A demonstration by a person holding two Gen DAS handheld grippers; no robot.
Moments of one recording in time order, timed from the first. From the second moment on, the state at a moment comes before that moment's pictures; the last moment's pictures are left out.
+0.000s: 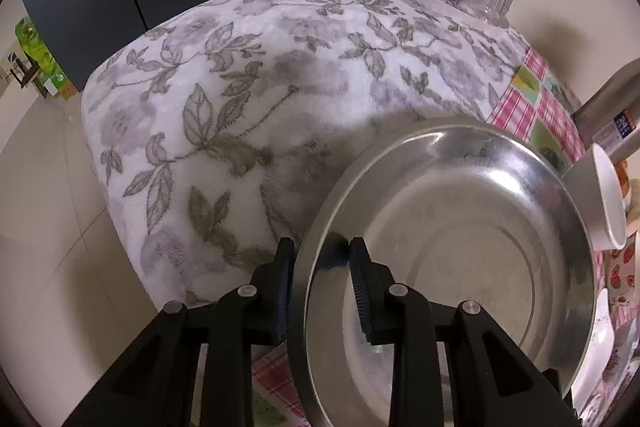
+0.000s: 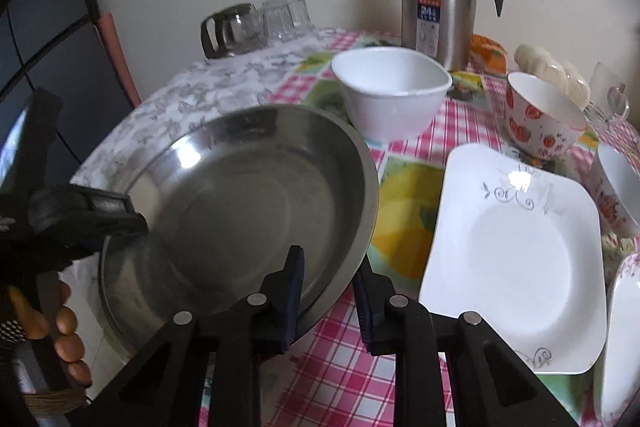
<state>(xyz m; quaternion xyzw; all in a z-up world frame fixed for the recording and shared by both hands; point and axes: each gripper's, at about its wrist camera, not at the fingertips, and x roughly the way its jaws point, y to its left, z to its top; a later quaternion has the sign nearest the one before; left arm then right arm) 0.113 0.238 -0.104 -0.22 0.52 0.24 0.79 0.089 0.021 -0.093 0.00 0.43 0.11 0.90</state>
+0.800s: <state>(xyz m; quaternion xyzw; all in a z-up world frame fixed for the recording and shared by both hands) 0.103 0.189 -0.048 -0.17 0.44 0.19 0.86 0.070 -0.012 -0.035 0.00 0.37 0.10 0.92</state>
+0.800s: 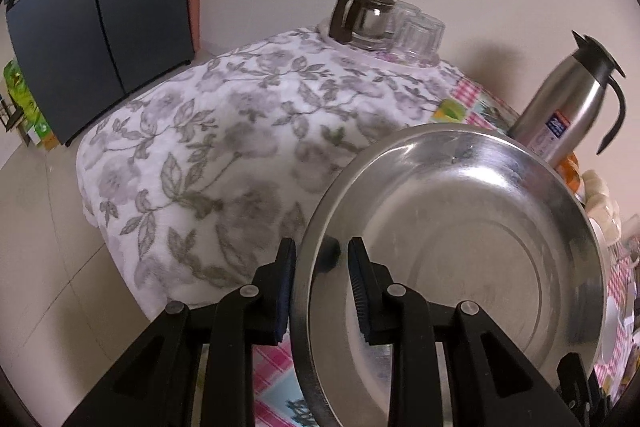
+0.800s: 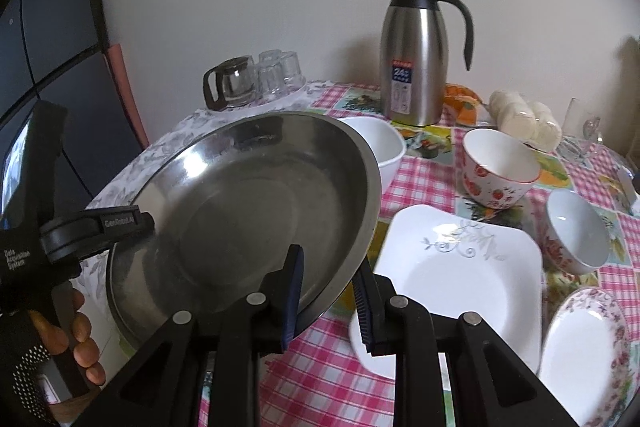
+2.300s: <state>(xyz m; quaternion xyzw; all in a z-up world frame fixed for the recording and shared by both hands) 0.110 0.235 -0.113 -0.22 0.51 0.26 0.79 0.112 -0.020 -0.093 0.06 0.45 0.12 0.88</state>
